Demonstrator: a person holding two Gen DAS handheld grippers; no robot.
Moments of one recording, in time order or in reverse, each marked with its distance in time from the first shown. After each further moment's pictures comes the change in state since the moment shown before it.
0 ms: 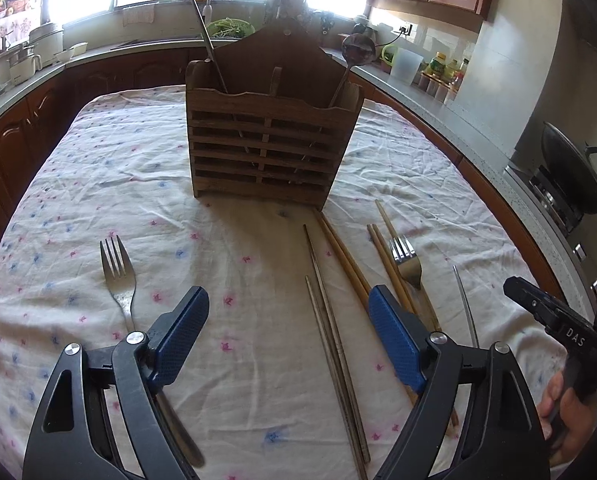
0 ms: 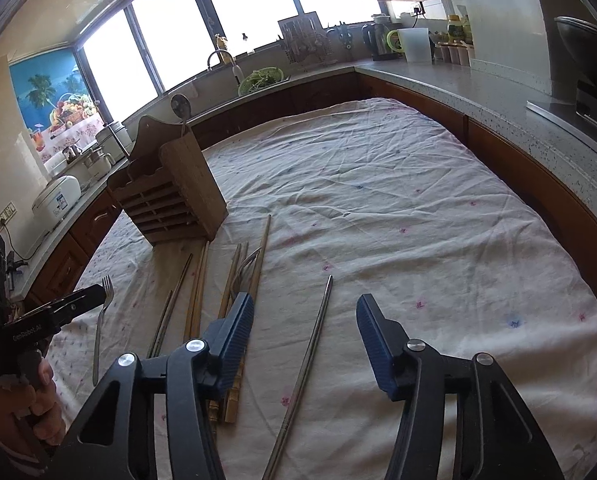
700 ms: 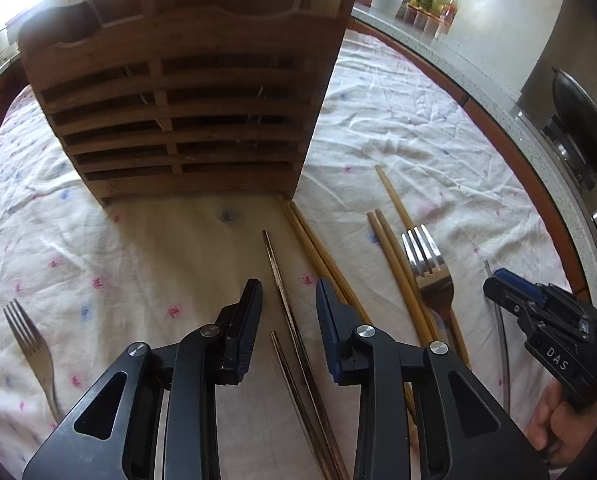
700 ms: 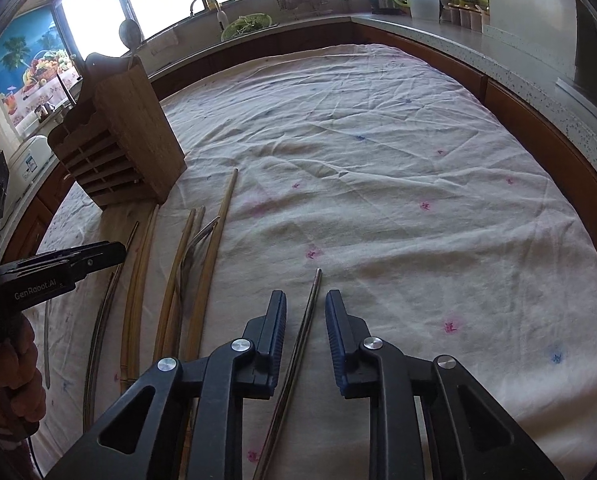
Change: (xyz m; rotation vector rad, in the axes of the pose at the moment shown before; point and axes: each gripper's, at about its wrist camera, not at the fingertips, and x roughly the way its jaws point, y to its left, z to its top) left arm 0.106 -0.028 0.035 0.106 0.235 -0.041; right arm 0.074 0.002 0.010 -0.056 0.187 -0.098
